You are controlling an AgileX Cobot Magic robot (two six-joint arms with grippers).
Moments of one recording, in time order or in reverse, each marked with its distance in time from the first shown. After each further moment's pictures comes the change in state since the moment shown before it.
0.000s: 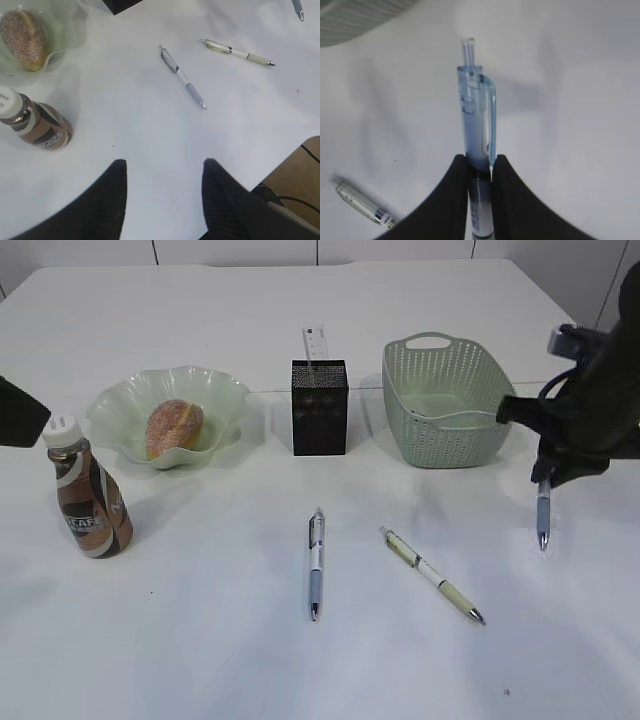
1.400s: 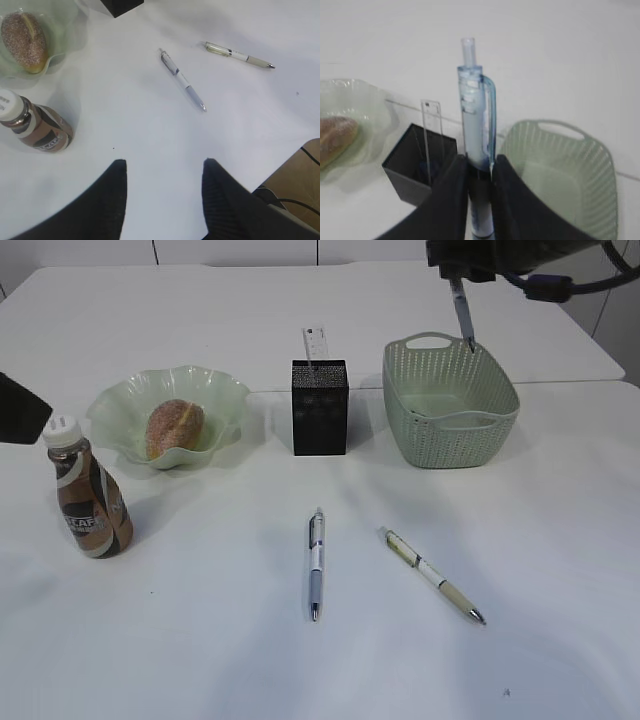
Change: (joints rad) left arm 0.000 0.000 0.000 0.000 -0.008 0.000; right arm 0.111 -0.051 -0.258 0.302 -0.399 -0.866
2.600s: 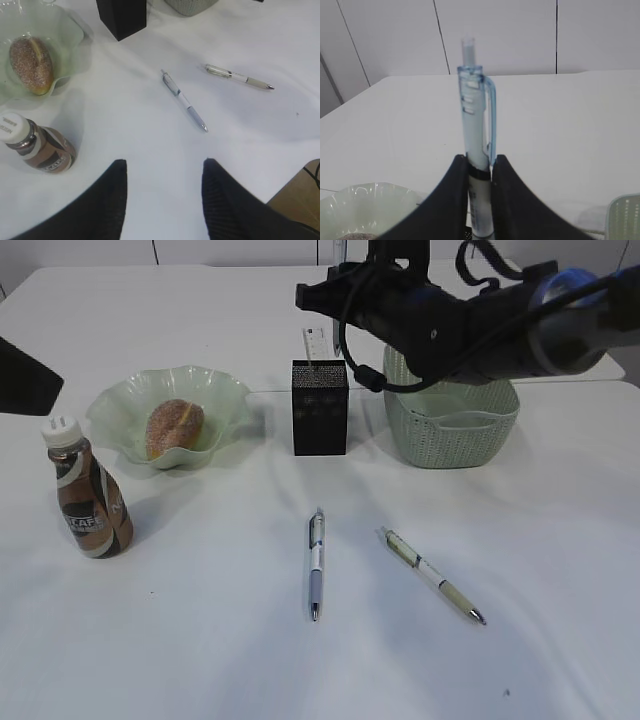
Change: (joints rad) left arm 0.000 0.000 0.000 0.004 -0.070 0.000; right arm 0.217 0.347 0.000 0.085 -0.799 0.145
